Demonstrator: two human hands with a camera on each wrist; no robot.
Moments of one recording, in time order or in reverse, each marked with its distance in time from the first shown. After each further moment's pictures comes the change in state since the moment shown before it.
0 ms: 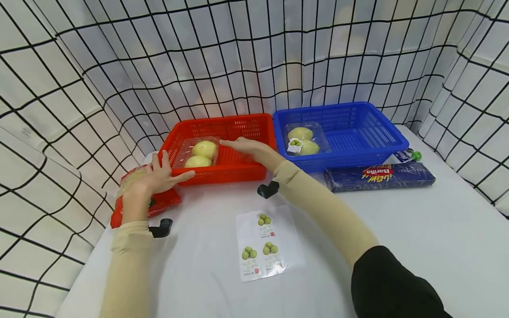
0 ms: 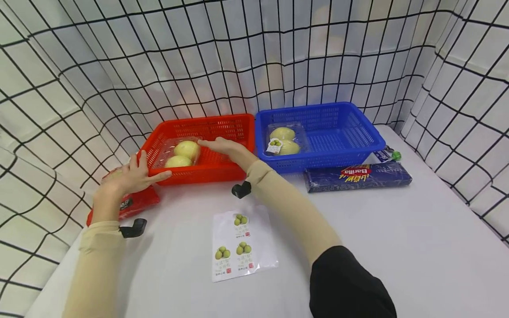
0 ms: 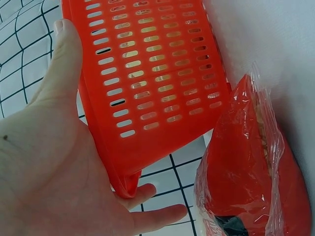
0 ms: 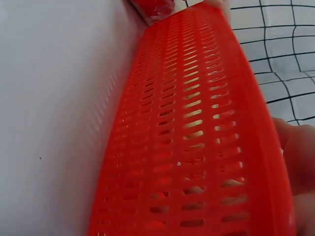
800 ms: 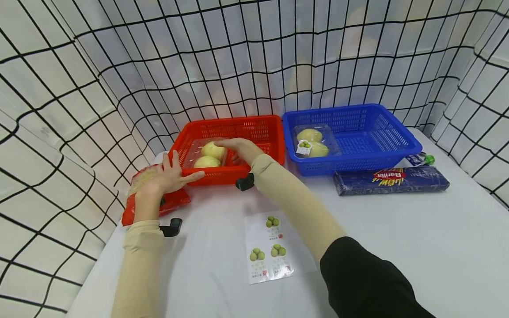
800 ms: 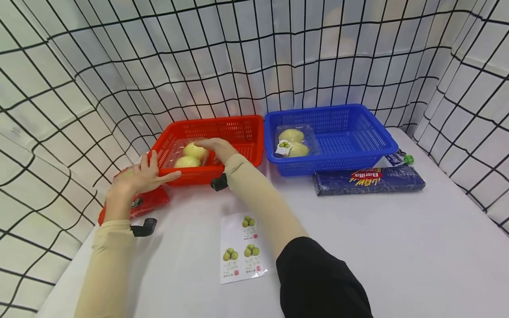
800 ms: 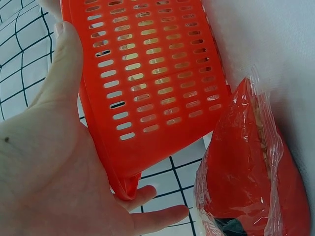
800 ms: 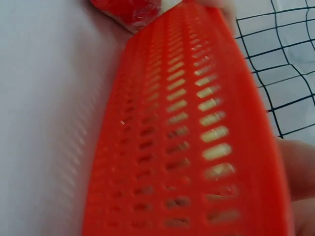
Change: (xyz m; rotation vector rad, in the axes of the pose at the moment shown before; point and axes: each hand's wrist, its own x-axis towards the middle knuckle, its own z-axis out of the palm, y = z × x) left_hand 0.001 0.000 0.003 -0.033 0.036 0.002; right_hand 0.039 -0.036 0.037 0.180 0.066 0.192
